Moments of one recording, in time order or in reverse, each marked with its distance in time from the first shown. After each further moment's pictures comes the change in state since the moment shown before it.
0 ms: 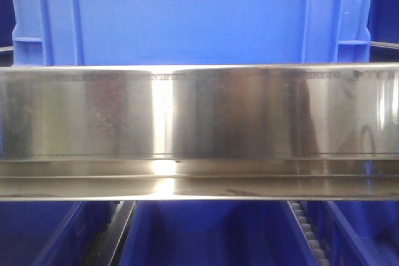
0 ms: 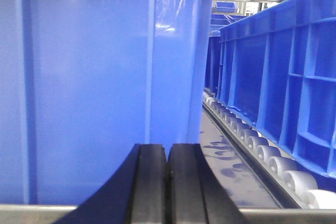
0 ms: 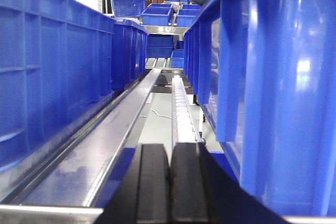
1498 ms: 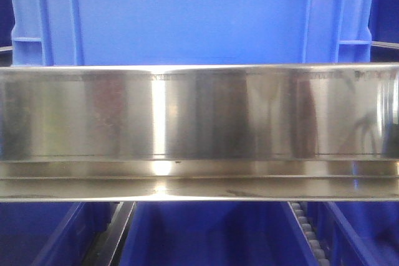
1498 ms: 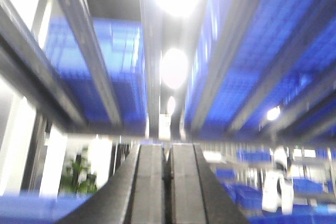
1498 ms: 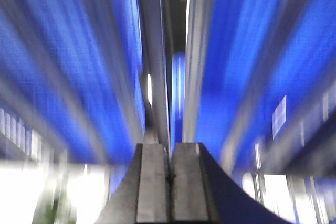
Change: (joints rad) left arm 0.000 -0.002 -0.019 0.000 -0.609 0.000; right arm 0.000 -0.004 -0.001 0.000 -0.844 0.000
